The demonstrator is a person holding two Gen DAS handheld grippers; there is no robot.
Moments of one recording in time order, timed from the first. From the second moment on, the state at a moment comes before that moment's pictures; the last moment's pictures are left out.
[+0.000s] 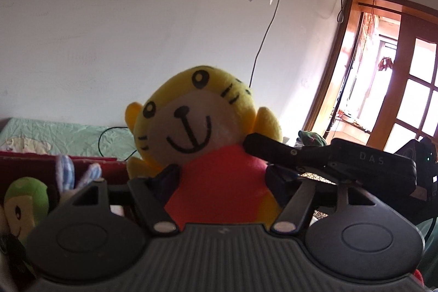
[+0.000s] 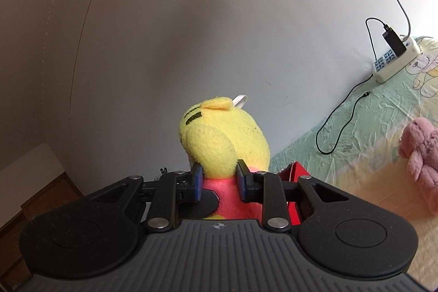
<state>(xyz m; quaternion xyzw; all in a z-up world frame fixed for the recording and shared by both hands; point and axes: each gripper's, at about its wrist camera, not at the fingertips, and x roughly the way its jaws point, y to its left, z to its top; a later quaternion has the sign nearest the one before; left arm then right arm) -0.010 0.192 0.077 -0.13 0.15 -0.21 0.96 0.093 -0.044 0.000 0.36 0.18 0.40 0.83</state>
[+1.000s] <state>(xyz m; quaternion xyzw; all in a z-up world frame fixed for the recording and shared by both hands) 0.012 0.245 0.041 -0.19 0.21 -0.14 0.95 0.072 0.016 -0.014 0.32 0.21 0.30 0.87</state>
